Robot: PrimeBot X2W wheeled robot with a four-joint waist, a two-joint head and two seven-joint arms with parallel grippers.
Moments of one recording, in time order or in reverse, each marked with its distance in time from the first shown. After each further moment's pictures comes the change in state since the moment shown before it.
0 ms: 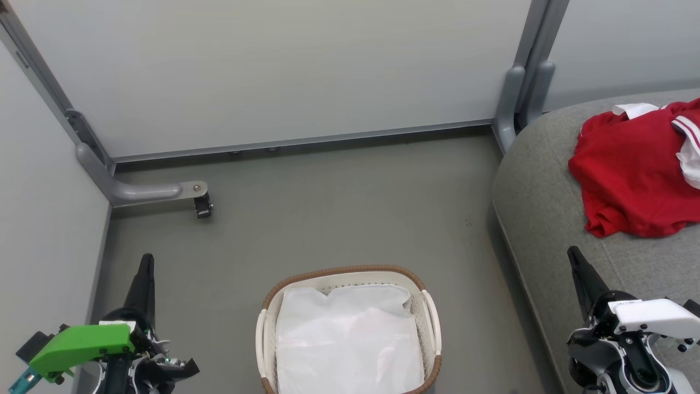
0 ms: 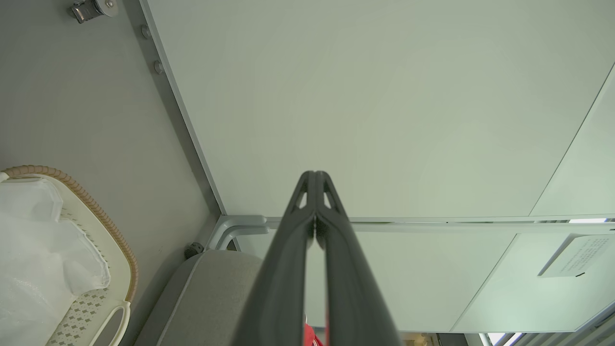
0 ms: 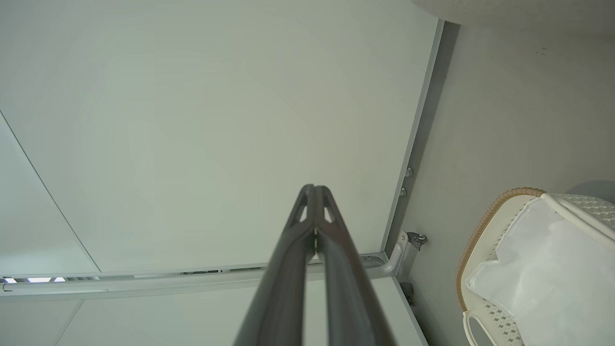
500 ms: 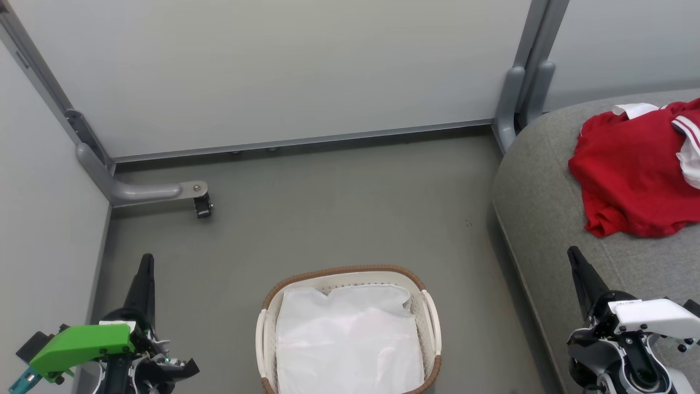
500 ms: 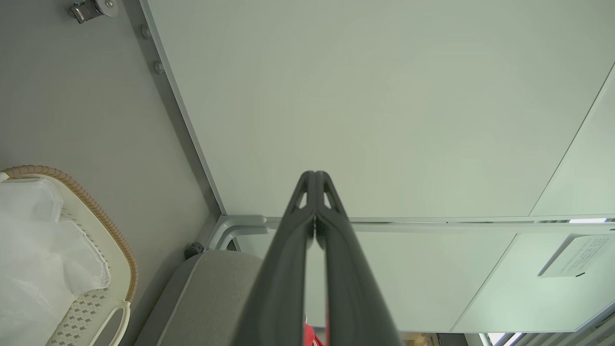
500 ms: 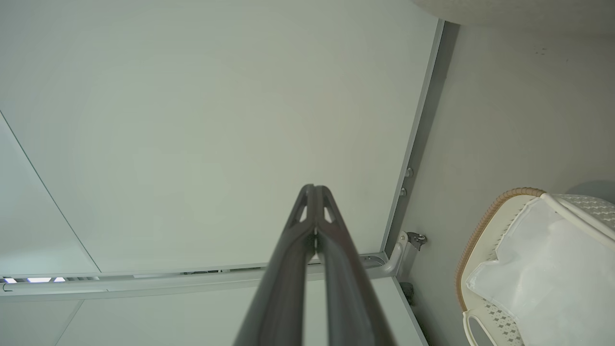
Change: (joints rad) left arm 0.000 0.000 0.000 0.000 0.000 0.000 0.000; right arm 0.000 0.000 0.000 0.000 0.000 0.000 0.000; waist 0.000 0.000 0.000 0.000
